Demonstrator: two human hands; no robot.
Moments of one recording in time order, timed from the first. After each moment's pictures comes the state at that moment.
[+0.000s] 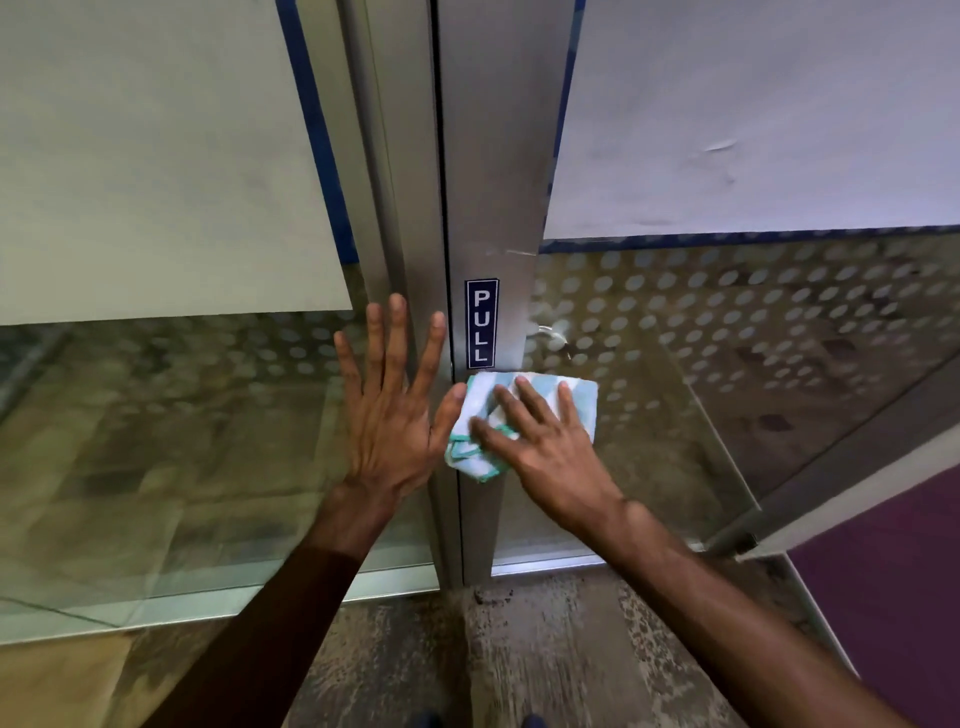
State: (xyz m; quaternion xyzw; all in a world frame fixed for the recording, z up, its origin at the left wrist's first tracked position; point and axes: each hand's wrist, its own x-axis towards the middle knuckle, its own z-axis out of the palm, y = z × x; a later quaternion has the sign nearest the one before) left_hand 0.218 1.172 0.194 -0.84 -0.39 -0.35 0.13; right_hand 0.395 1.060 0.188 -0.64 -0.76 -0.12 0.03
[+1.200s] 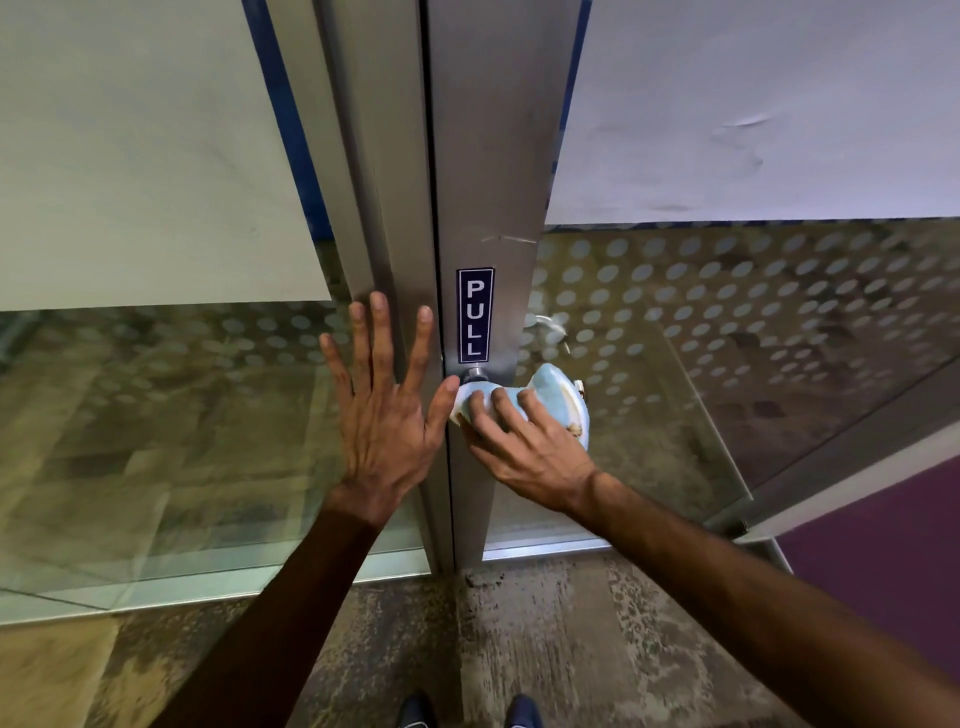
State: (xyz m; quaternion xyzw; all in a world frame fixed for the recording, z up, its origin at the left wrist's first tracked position) left_hand 0.231 1.185 0.167 -0.83 -0.43 -0.35 0.09; right_hand 0.415 1.097 0.145 -0.47 -0.79 -0.39 0.02
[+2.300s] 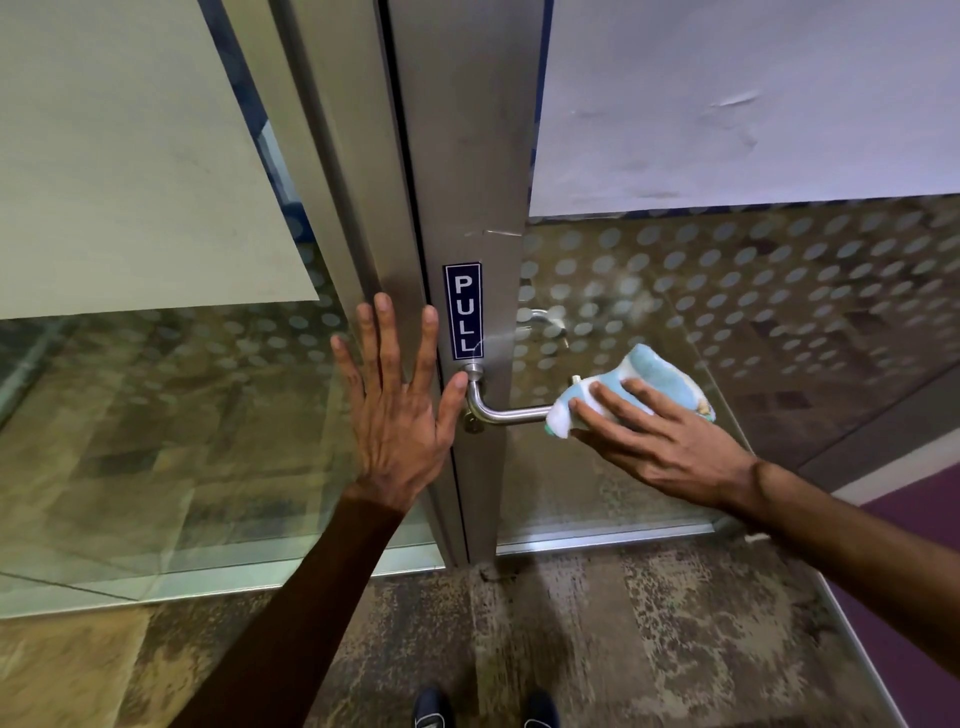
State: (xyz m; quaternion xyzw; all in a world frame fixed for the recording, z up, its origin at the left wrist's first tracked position) left_hand 0.249 1.177 0.166 -0.82 -0.43 -0.36 0.09; right_hand 0.545 1.030 0.175 -0.40 -0.85 -0.35 -0.06
